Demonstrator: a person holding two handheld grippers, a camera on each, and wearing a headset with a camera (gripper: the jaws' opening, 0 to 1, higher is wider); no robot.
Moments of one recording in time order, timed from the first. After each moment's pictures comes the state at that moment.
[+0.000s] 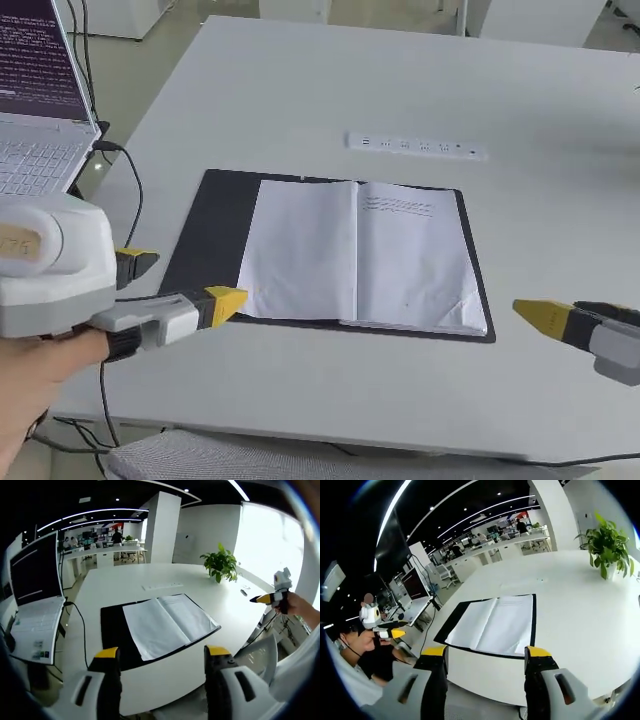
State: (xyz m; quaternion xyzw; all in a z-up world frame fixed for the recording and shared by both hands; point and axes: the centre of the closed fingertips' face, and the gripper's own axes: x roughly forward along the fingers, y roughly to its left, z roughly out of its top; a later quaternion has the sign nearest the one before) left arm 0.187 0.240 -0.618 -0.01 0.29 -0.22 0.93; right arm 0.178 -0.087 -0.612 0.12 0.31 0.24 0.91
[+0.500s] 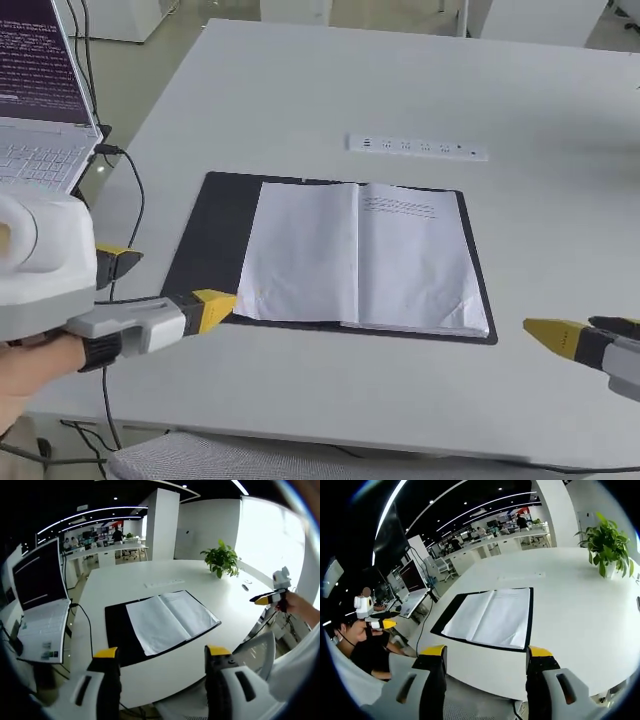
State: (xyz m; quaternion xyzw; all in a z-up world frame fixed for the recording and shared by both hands) left arm 0.174 0.245 -0.609 0.01 0.30 -0.21 0.93; right arm 0.170 -0.093 -0.629 0.10 0.34 0.24 0.90
